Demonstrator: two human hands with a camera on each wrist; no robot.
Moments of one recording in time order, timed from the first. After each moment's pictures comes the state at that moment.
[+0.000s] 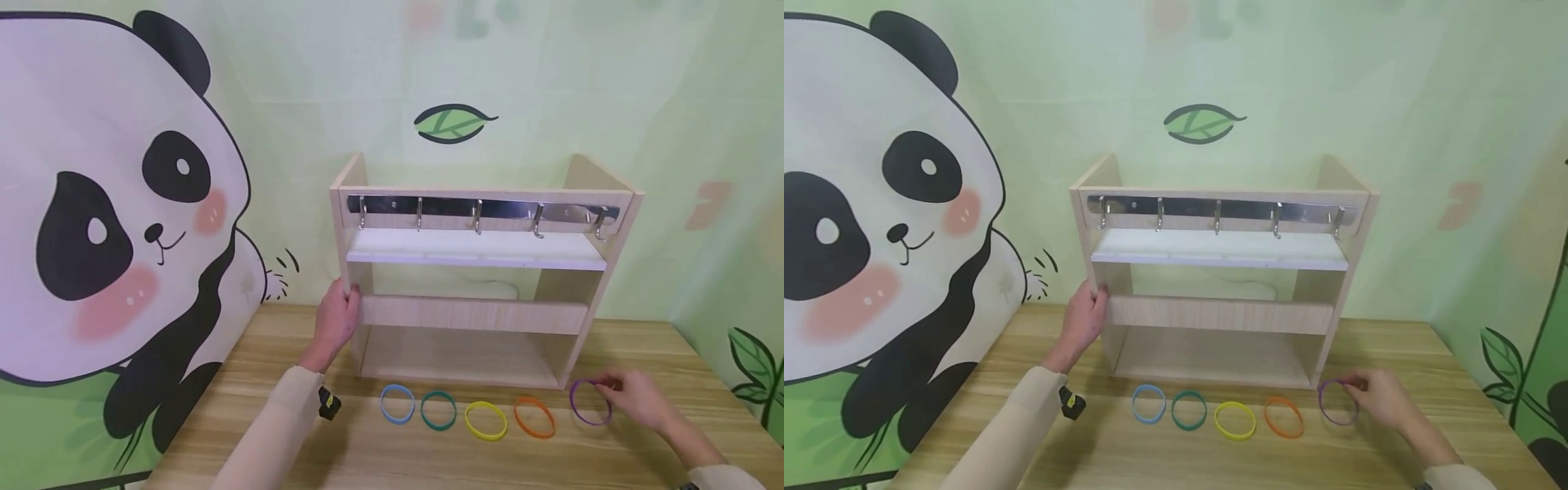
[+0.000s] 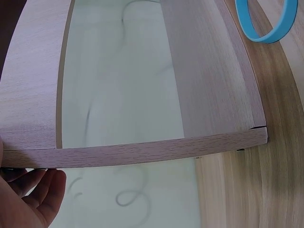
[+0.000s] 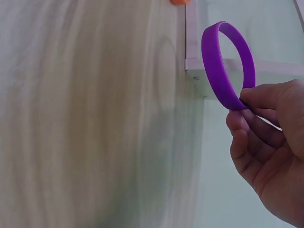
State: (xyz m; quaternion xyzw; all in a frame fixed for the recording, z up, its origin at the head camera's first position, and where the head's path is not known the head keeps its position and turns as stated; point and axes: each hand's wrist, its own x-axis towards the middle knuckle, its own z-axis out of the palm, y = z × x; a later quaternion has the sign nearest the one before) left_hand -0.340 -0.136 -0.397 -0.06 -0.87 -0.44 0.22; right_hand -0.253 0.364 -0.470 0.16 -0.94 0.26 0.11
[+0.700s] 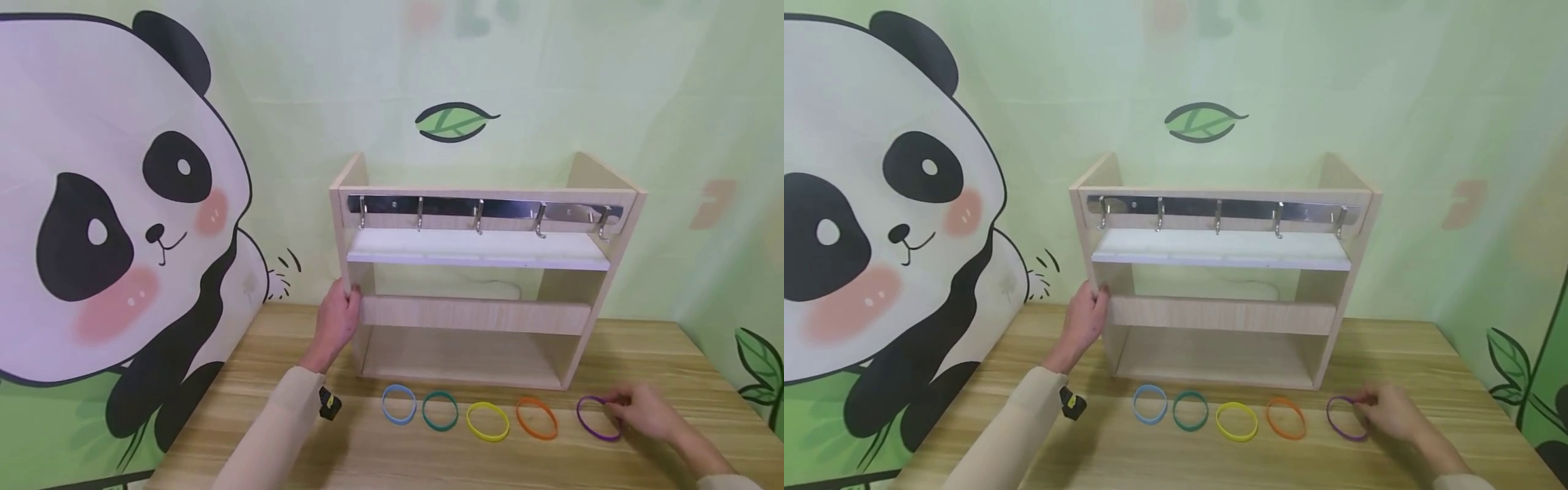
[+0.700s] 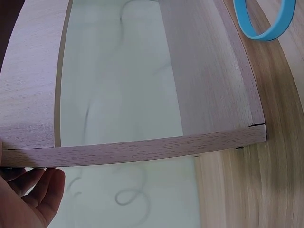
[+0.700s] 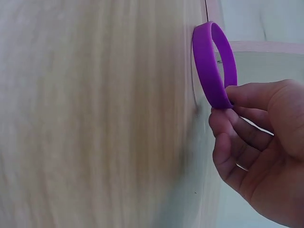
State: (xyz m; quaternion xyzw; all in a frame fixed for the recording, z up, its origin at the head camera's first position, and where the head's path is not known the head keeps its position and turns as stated) left_hand -0.340 -0.137 -0.398 -0.05 -0.87 -0.44 0.21; right_hand -0.251 0.384 -0.498 0.14 -0.94 0.31 0.02
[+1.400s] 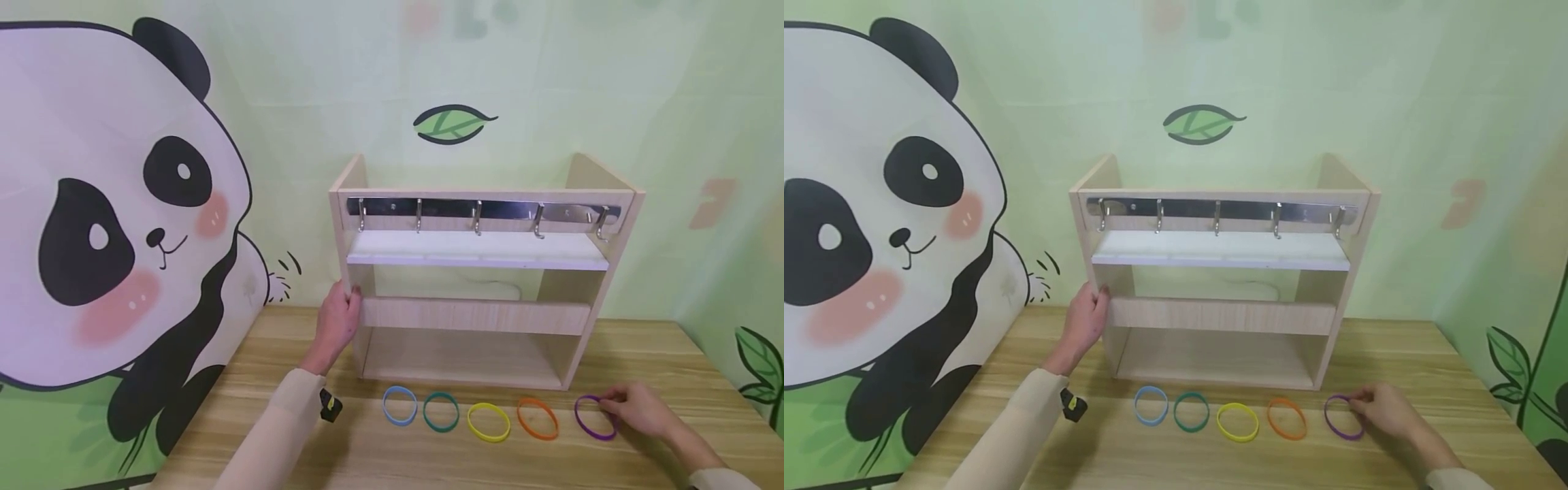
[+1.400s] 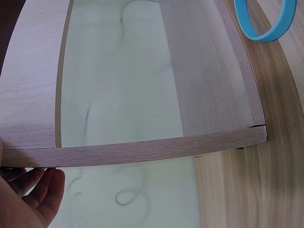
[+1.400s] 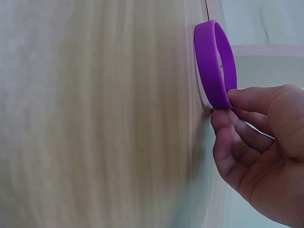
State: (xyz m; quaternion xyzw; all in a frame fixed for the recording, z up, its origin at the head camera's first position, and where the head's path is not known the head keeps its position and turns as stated) left_hand -0.340 -0.137 -0.397 -0.06 -0.87 -0.43 0.22; right_hand -0.256 0.375 -0.496 0.11 -0.95 0.29 0.02
